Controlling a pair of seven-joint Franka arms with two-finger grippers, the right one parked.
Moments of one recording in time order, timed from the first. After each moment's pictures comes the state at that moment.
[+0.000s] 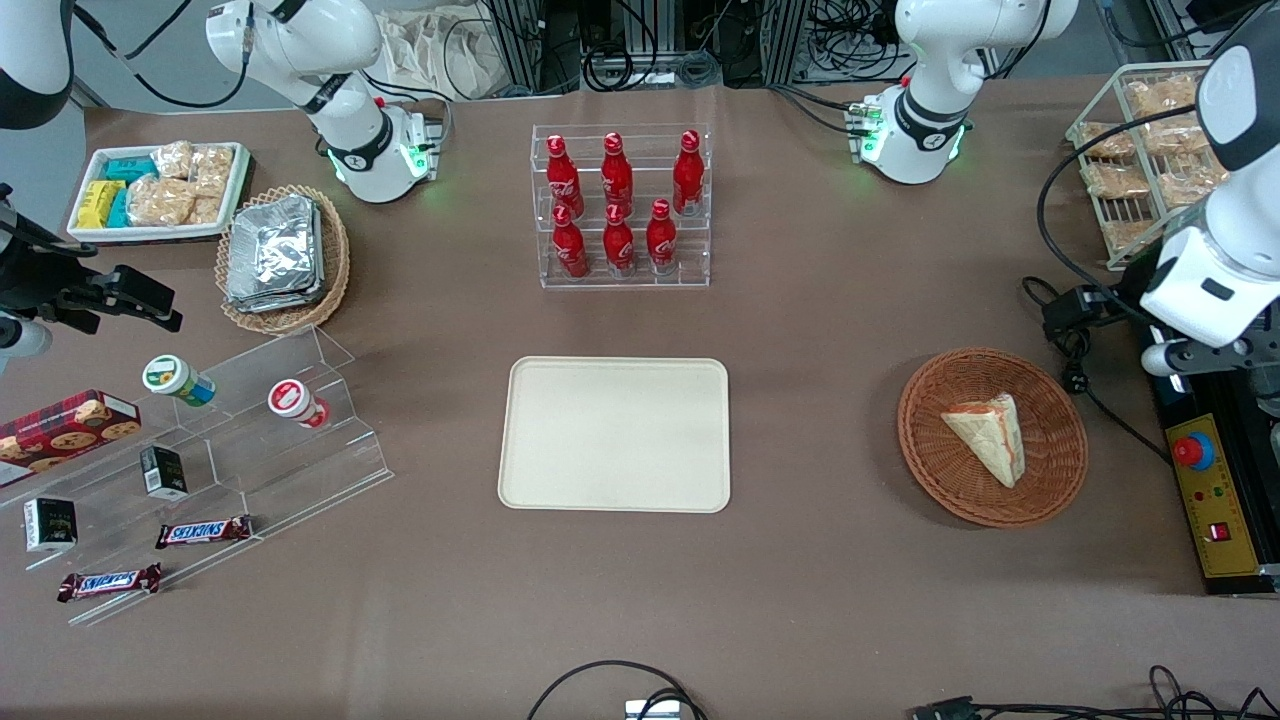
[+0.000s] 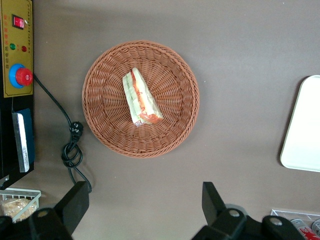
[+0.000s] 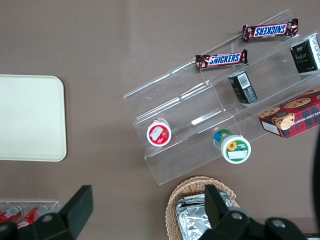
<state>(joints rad) -0.01 0.08 -0.05 -1.60 0.02 1.61 -0.16</state>
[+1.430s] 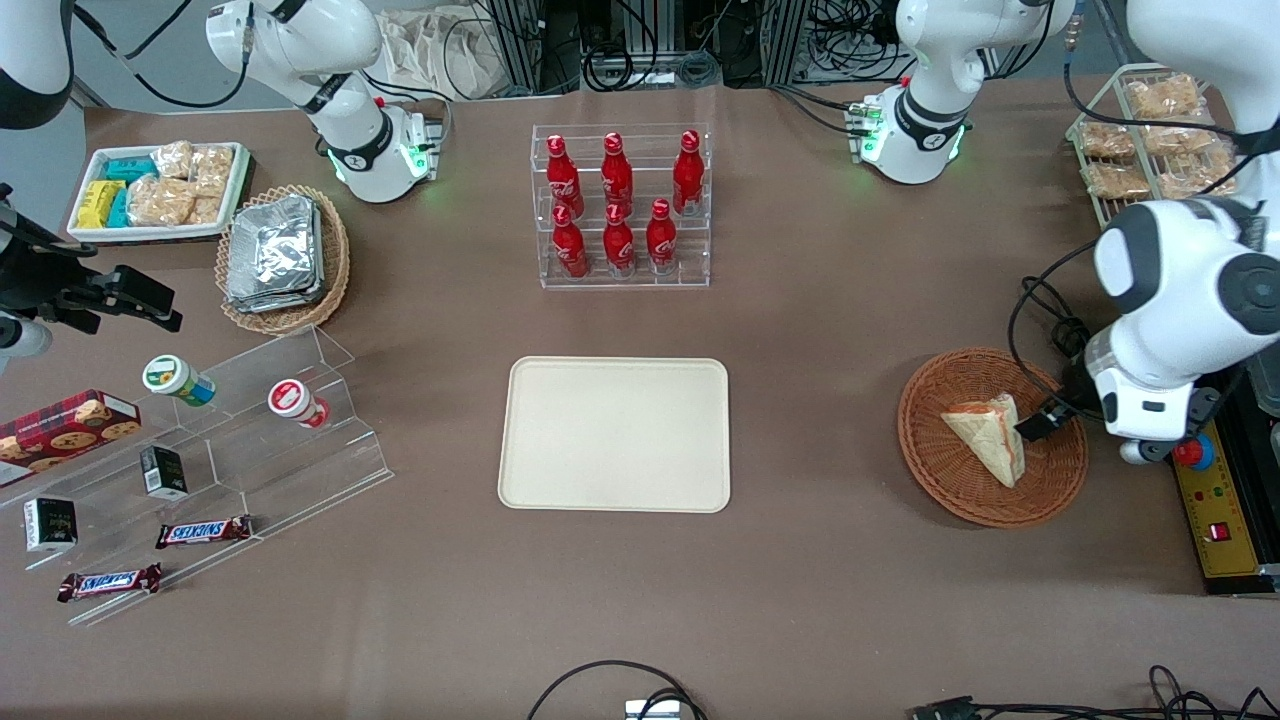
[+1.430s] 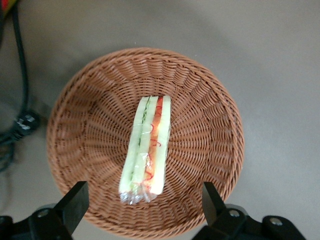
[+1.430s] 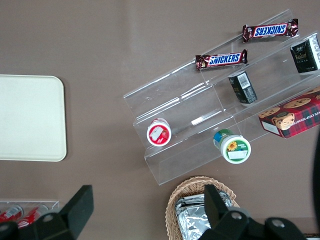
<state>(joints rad) 0.07 0.20 -0.05 -2.04 0.03 2.28 -0.70</state>
